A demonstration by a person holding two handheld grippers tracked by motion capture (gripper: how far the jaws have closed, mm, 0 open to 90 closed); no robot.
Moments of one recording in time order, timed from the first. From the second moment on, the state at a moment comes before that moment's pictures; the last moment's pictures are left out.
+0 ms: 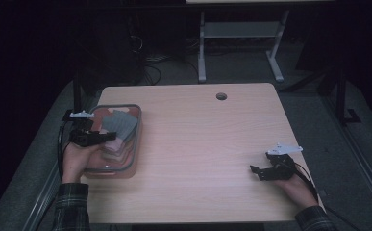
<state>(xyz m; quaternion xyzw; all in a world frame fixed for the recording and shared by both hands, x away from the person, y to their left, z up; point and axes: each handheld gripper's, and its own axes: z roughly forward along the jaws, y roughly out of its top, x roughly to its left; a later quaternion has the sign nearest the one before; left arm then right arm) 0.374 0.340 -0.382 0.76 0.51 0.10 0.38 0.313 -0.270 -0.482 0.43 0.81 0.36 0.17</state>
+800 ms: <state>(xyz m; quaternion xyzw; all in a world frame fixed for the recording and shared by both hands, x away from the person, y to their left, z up) 0.377 0.327 -0.387 0.80 0.50 0.14 0.31 0.313 -0.270 -0.483 0.43 0.81 0.36 0.17</state>
